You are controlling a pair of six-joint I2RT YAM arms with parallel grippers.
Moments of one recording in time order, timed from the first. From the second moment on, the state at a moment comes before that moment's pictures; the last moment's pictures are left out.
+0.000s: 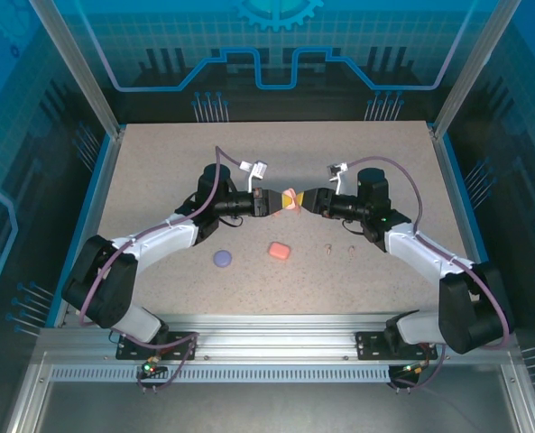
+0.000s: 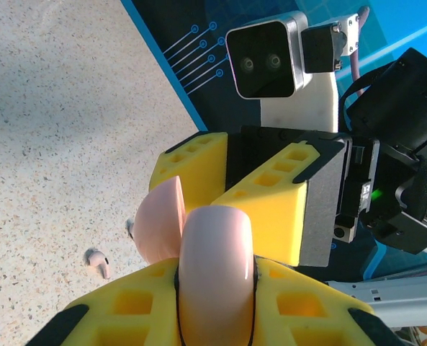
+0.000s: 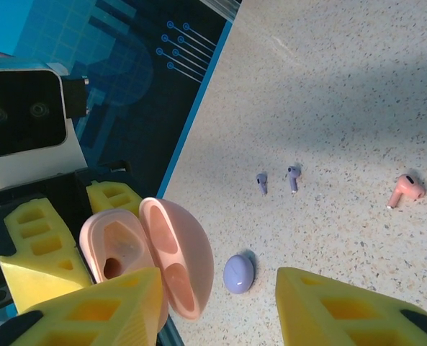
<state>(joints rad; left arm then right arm) -0.48 1.52 0.90 0.36 0.79 -0.77 0.31 1.34 0.76 0.17 -0.76 0.71</state>
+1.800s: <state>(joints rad) -0.49 1.55 0.91 0.34 0.79 -0.76 0.32 1.43 0.88 0.04 -0.82 0.61</state>
